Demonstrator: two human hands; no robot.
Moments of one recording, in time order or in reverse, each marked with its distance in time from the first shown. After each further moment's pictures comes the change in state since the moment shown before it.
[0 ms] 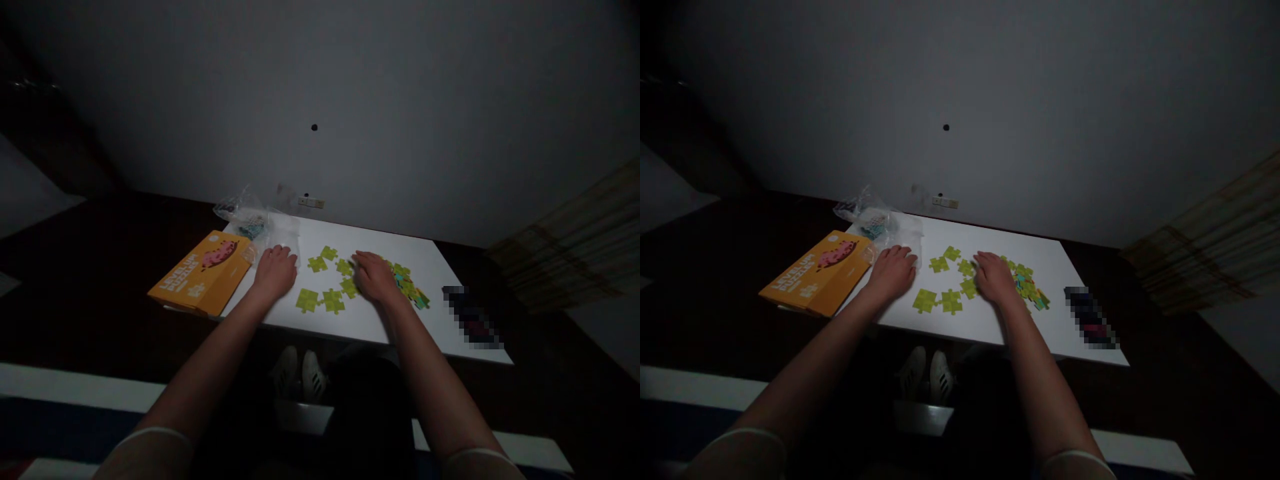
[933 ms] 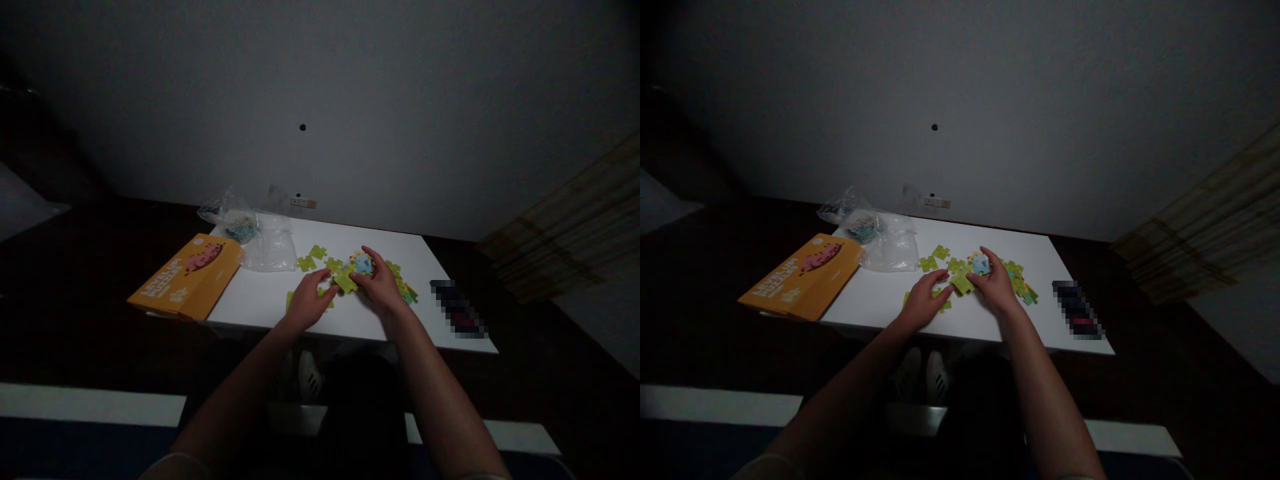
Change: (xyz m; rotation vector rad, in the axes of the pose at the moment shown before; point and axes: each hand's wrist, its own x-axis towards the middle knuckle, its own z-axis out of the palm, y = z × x) left_hand -0.019 0.117 0.057 -0.953 0.068 -0.079; right_hand -0.038 -0.019 -0.021 0.969 0.205 0.404
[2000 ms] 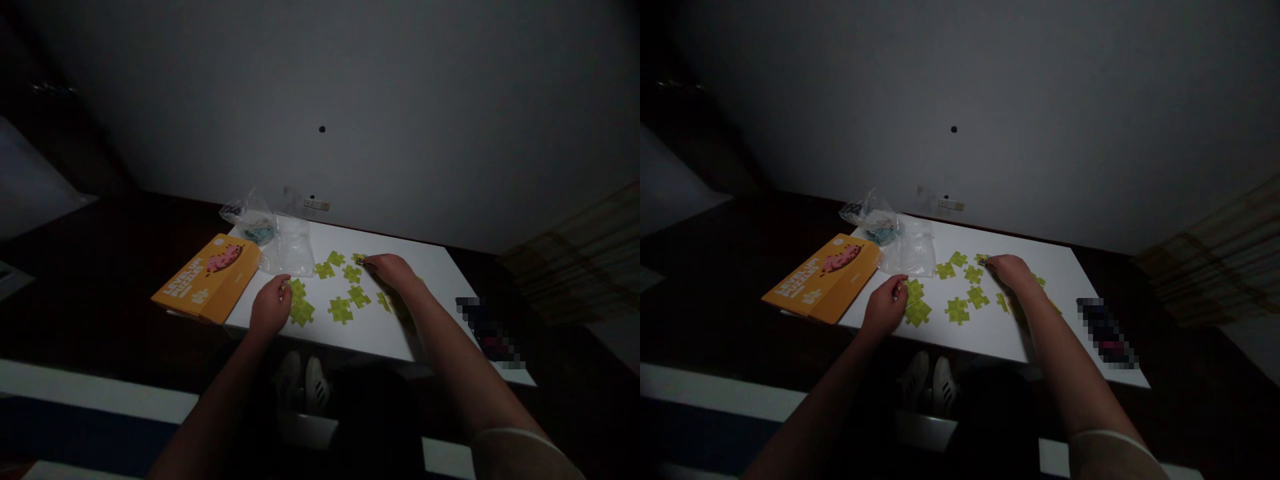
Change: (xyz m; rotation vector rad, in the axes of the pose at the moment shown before) left_hand -0.035 -0.051 -0.108 0.263 0.270 -0.287; right_hand 0.109 0.026 -0.010 -0.886 -0.151 -0.222
